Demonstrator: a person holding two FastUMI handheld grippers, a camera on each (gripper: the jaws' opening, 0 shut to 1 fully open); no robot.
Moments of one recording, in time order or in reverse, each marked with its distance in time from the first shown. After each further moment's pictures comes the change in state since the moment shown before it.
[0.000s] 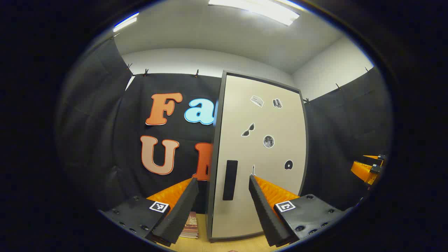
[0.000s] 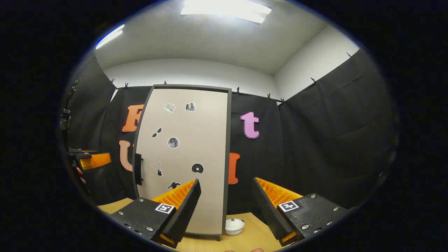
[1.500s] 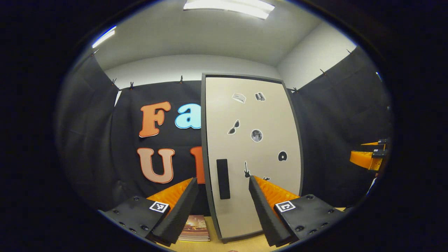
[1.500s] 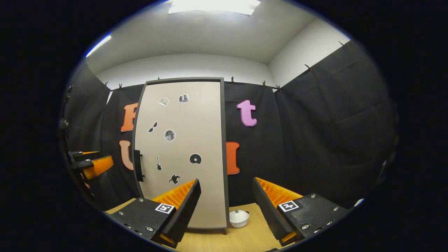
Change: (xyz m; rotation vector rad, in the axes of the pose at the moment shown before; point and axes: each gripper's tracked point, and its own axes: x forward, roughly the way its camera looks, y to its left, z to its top) left arm -0.005 -0.020 -0.011 0.198 0.014 -0.052; right arm -0.003 -0.002 -0.023 0.078 0.091 0.011
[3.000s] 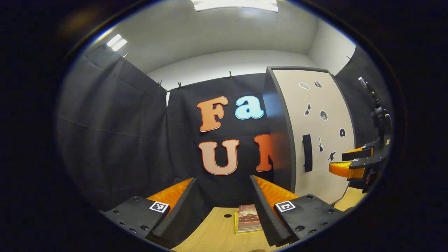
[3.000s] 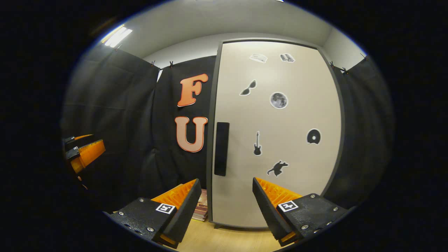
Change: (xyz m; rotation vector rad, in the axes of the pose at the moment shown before) left arm -0.112 0.219 -0.040 0.055 0.065 0.396; right arm 0.076 0.300 -0.081 -0.033 0.217 0.494
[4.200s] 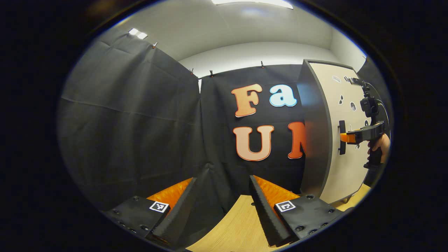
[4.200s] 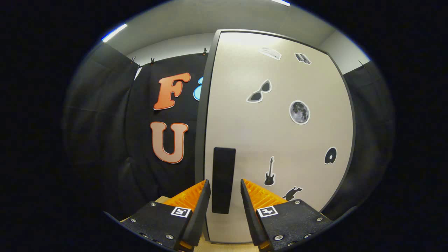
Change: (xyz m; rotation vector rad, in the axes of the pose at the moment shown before) left arm -0.038 0.114 -0.051 -0.035 0.095 0.181; right arm 0.093 -0.024 0.039 -0.007 -0.031 -0.238
